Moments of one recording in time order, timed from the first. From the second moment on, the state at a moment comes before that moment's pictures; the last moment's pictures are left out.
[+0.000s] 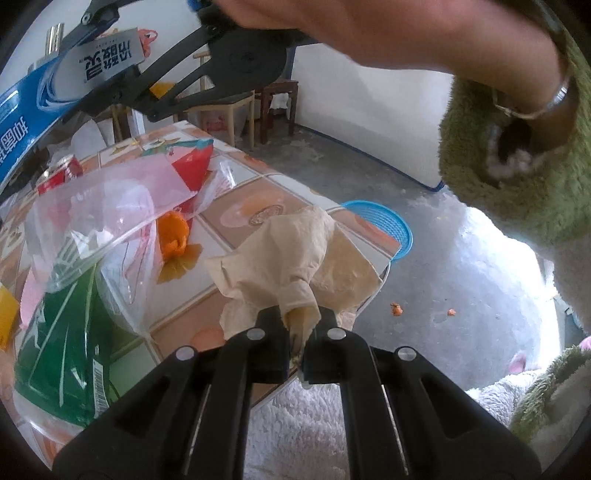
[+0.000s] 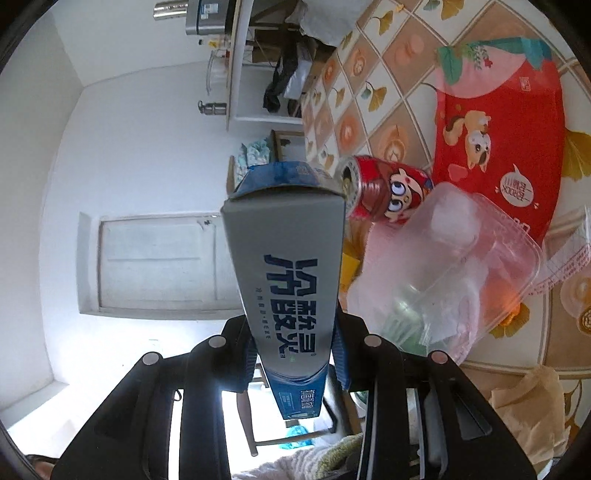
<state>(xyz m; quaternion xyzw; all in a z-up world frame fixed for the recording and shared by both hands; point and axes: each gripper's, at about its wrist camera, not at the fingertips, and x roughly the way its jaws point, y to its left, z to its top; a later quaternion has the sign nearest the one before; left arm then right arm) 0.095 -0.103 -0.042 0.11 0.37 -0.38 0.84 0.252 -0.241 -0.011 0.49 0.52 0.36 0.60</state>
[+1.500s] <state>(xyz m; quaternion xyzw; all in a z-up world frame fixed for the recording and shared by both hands) 0.144 -0.351 0.026 0.12 0.43 -0.47 0.76 -0.096 -0.623 0.010 0.48 0.16 -0.16 0.85</state>
